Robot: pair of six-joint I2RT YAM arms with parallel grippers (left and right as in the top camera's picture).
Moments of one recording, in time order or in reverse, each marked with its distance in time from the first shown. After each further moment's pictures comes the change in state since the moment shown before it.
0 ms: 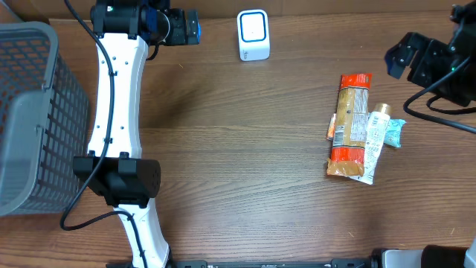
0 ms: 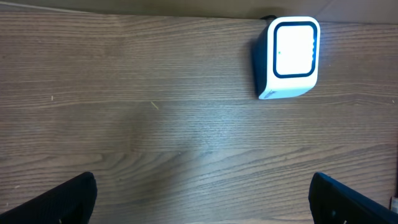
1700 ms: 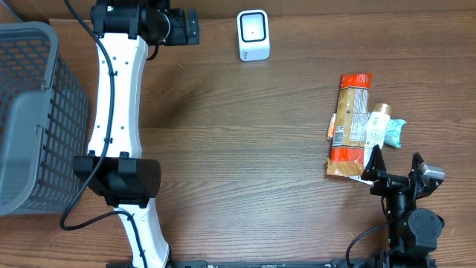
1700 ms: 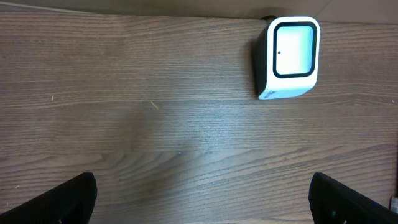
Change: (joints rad) left arm 0.000 0.000 0.000 0.000 0.000 0.000; right arm -0.073 -1.481 -2.121 1.461 0.130 -0.119
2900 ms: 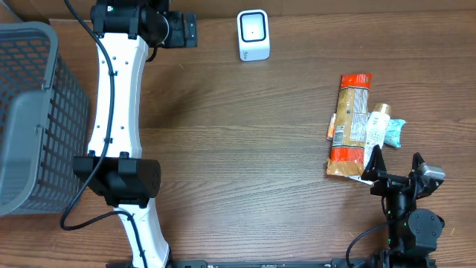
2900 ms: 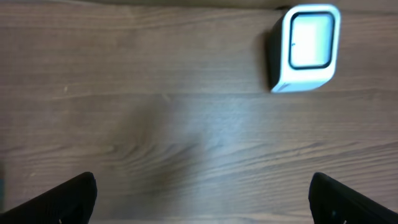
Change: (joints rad) left arm 0.000 0.000 0.000 -0.036 -0.046 0.008; right arm 0.000 -0.003 0.000 0.000 0.000 -0.002
